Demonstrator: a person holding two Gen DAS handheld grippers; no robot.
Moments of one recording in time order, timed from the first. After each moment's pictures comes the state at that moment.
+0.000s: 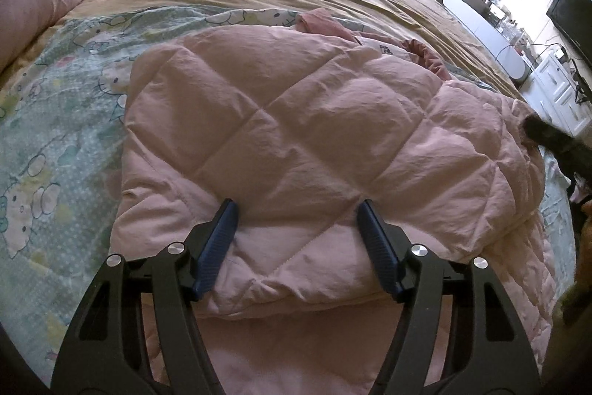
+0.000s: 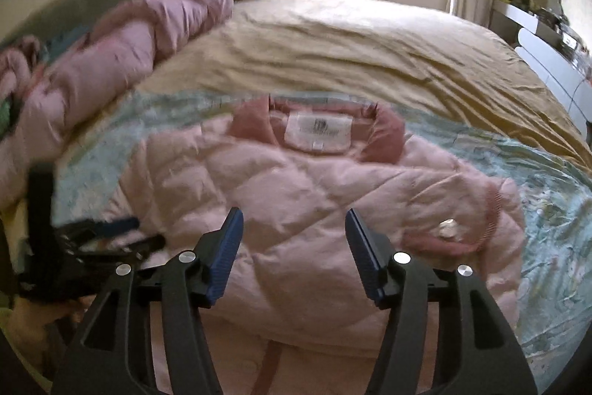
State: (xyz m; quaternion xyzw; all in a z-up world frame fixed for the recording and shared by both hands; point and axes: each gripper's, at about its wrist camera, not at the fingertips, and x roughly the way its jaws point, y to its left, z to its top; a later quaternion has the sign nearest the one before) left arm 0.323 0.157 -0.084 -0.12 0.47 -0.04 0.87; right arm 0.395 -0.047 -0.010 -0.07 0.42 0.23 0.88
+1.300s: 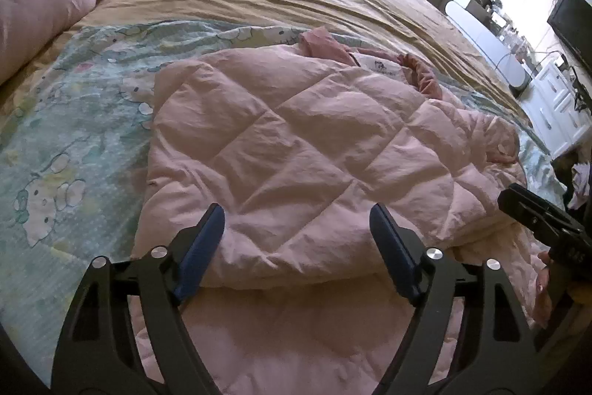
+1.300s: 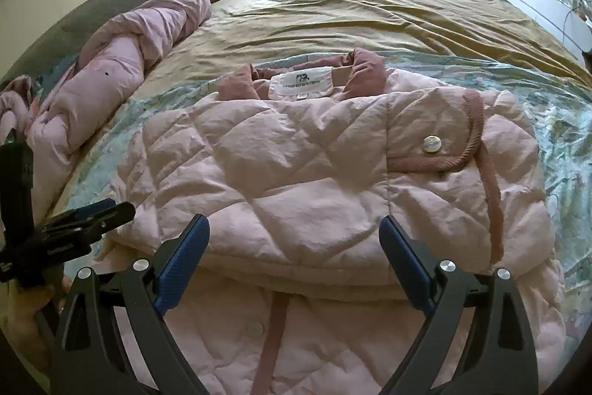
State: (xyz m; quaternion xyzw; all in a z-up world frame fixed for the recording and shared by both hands) left arm 0.304 0.160 -0.056 -0.13 0.46 -0.02 0.88; right arm 0.368 -0.088 -0.034 0.04 0.45 0.22 0.87
